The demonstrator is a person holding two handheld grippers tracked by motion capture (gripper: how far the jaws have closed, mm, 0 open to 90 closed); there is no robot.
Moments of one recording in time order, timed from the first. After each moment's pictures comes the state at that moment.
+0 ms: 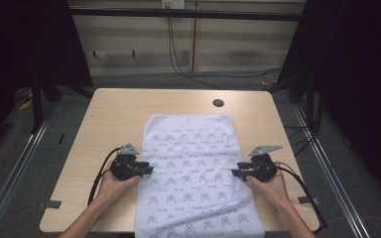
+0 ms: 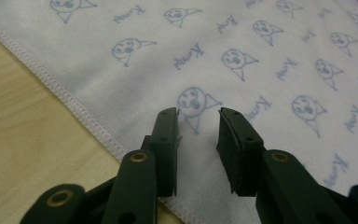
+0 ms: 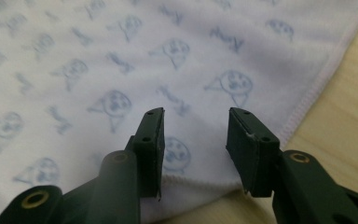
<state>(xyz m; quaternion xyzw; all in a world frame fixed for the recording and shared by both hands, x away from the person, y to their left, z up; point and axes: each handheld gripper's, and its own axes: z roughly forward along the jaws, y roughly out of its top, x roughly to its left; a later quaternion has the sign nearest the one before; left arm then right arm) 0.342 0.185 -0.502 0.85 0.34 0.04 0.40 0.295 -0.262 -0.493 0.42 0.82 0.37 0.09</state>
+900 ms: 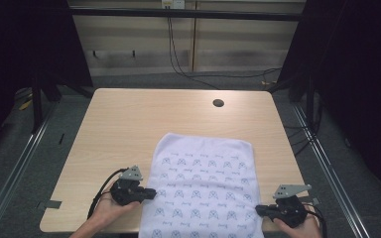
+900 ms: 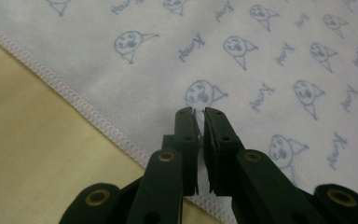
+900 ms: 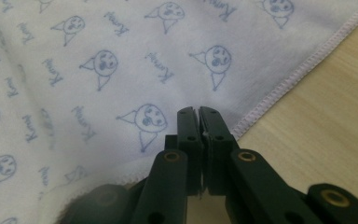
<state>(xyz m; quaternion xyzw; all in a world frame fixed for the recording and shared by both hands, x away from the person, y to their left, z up) 0.270 0.176 -0.496 0.89 0.25 -0.03 0.38 0.174 -0.298 -0.489 0.42 0.85 0.33 0.05</state>
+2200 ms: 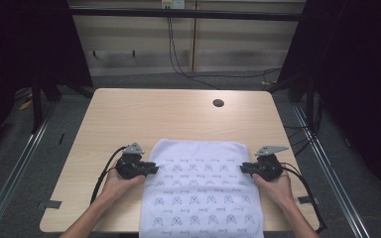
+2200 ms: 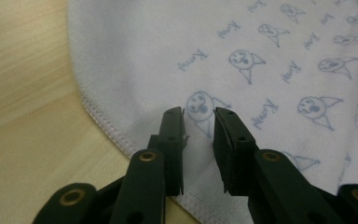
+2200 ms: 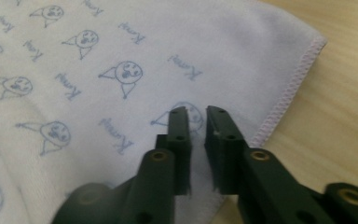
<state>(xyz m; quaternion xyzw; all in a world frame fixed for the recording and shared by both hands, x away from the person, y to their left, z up) 0.345 0.172 -0.502 0.86 0.31 0.01 0.40 0.296 -0.283 -0.501 0.44 0.82 0.36 0.11</state>
